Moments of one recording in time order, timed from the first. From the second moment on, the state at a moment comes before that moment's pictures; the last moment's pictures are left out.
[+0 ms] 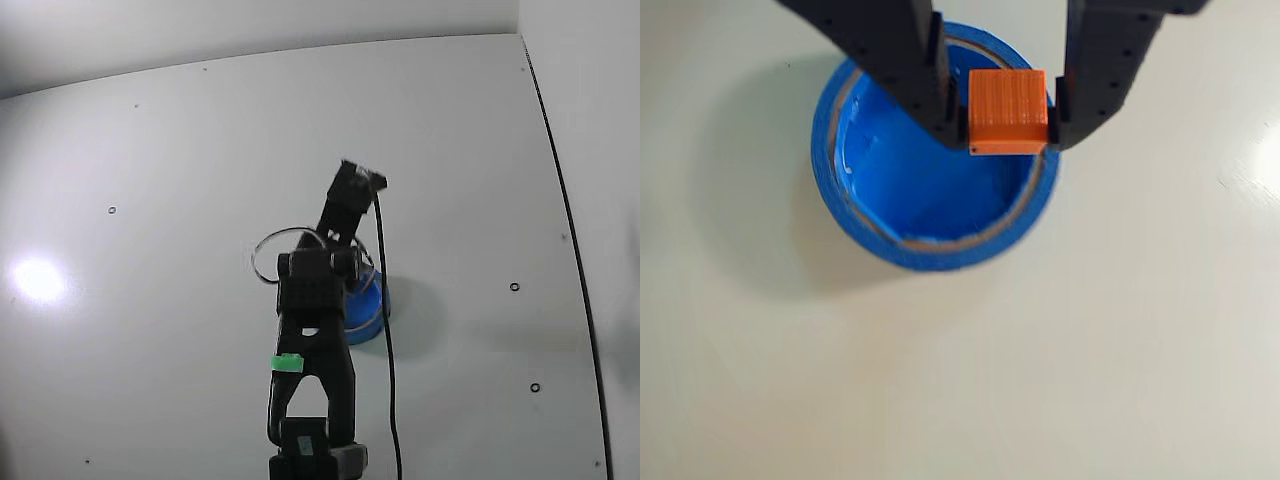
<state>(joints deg) 3.3 114.3 114.9 53.5 -45.4</state>
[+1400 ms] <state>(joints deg) 4.0 170.2 148.8 33.4 17.0</state>
